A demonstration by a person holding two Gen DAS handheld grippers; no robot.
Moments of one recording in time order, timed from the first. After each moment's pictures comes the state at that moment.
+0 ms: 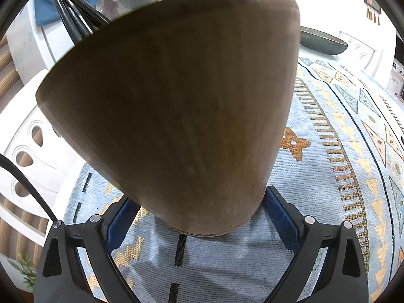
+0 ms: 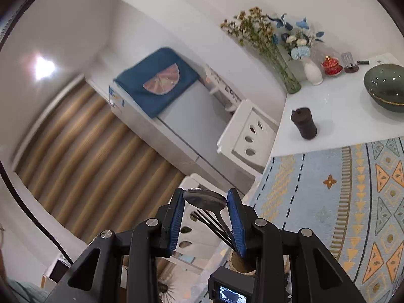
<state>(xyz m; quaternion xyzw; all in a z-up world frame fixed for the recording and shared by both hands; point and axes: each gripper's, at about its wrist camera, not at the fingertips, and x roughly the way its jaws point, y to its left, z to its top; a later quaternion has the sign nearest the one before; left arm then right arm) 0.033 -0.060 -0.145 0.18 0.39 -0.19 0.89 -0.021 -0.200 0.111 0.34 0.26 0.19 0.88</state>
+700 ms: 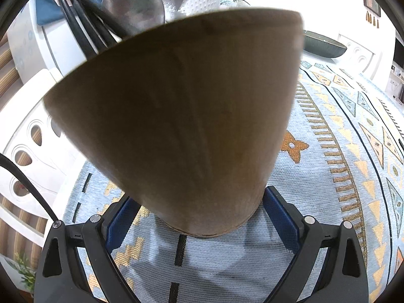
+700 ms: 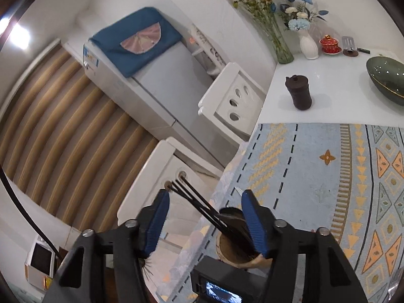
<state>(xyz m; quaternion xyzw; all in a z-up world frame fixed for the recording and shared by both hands) 0.031 -0.047 -0.144 0.17 0.38 -0.19 0.89 0.022 -0.154 0.081 0.30 0.34 0.17 0.88</state>
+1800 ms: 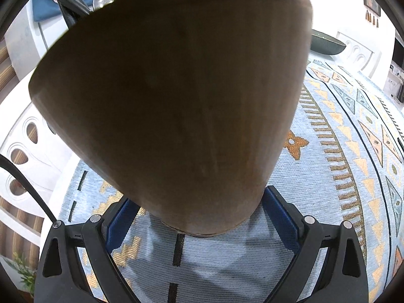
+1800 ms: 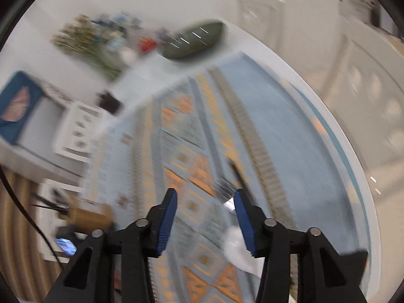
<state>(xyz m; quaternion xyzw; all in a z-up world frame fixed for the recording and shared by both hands) 0.045 -0.040 -0.143 0.17 0.40 -0.20 0.88 -0.204 -0.366 -0.057 0.37 0.45 -0.22 0.78</state>
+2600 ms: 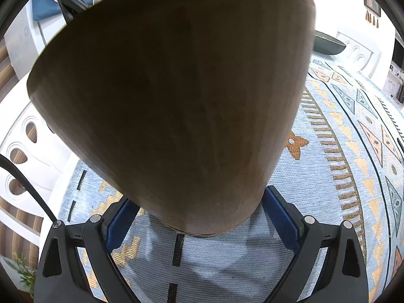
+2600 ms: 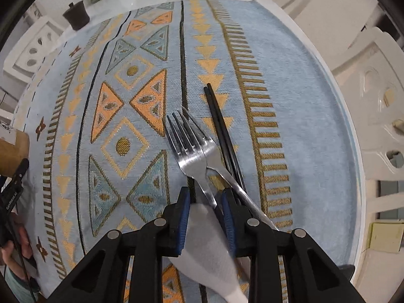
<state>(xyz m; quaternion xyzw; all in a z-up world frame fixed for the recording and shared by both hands) 0.044 -0.037 -0.146 0.17 0.40 -0.20 0.88 -0.168 -0.337 -0.138 0.20 0.59 -0.22 0.75</state>
